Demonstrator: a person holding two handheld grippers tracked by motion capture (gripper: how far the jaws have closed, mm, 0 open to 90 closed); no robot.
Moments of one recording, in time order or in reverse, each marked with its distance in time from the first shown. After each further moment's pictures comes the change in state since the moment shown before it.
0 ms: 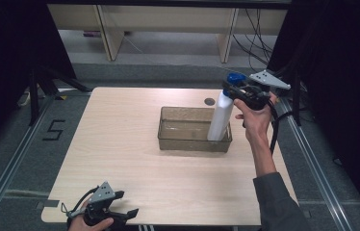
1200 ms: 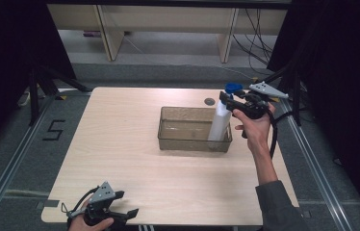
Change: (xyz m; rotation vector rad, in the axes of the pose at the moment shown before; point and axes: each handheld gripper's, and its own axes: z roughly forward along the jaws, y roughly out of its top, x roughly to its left) left arm 0.000 0.000 0.001 0.004 -0.002 -0.001; right arm -0.007 -0.030 -0.003 0.073 0.009 0.093
